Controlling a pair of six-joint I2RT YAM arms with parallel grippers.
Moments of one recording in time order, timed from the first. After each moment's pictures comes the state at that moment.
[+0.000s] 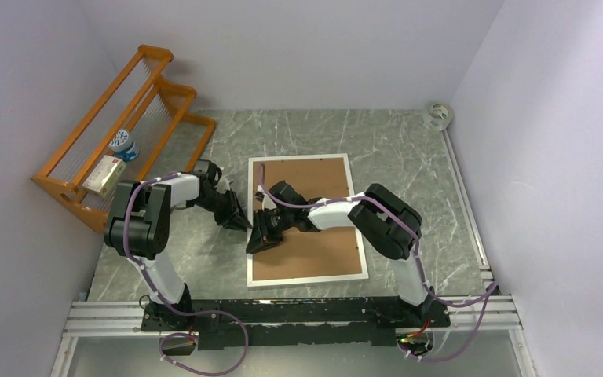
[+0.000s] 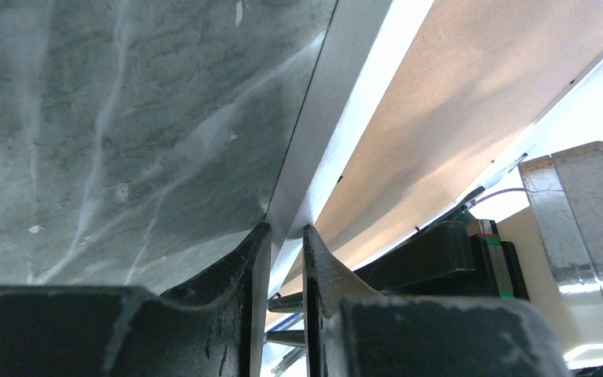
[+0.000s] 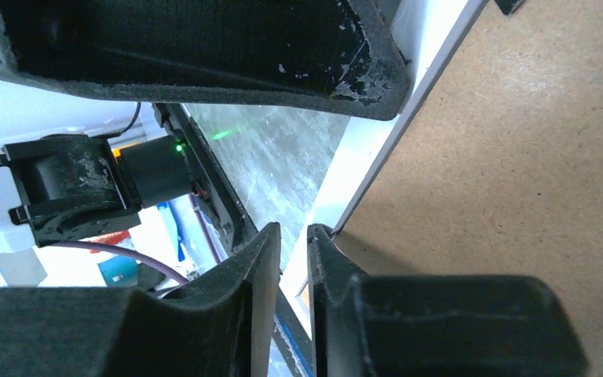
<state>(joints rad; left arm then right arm) -0.15 1.78 0.93 -0.54 0.63 -0.51 0.91 2.05 1.13 0.15 -0.65 0.87</state>
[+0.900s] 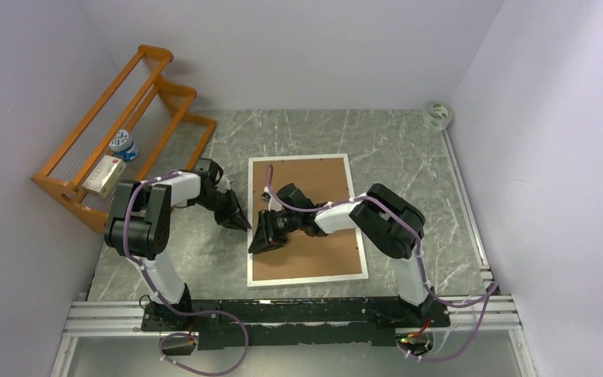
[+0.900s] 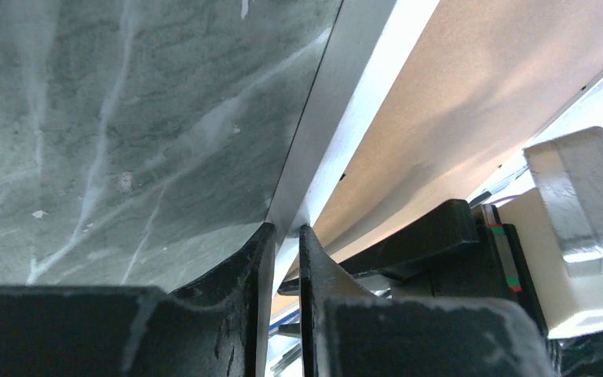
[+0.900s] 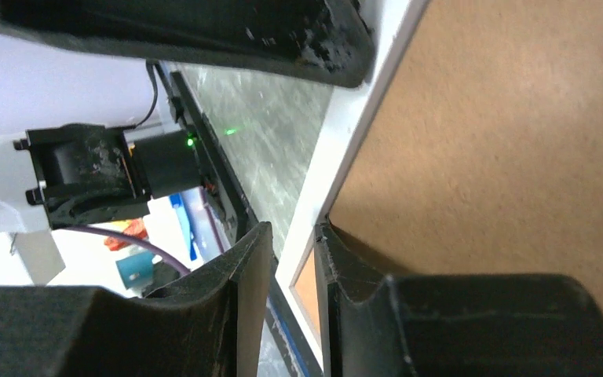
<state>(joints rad) -0.16 1.78 0.95 -0.58 0.59 -0.52 0.89 2.04 1.03 0.31 -0.69 0.91</state>
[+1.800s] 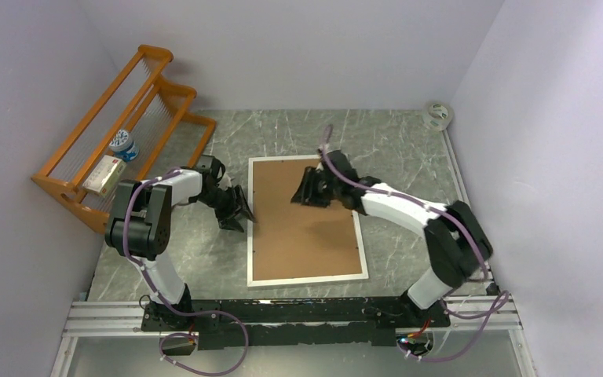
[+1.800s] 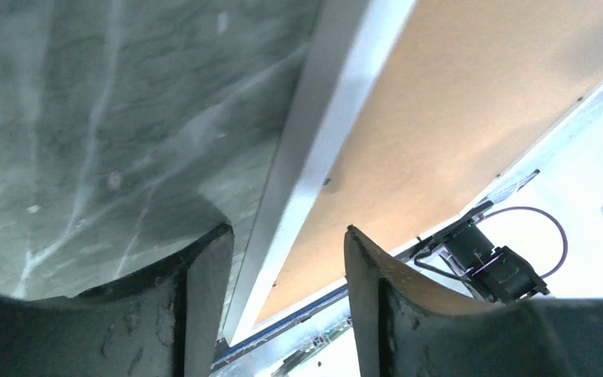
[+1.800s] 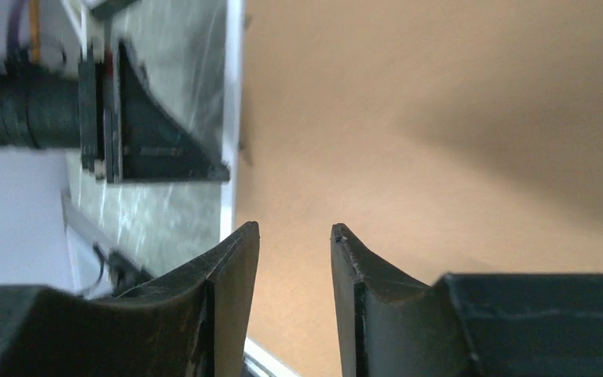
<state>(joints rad) -0.17 1.78 0.98 -0.61 0.56 -0.55 0.68 1.63 1.00 -0.10 -0.26 0.75</state>
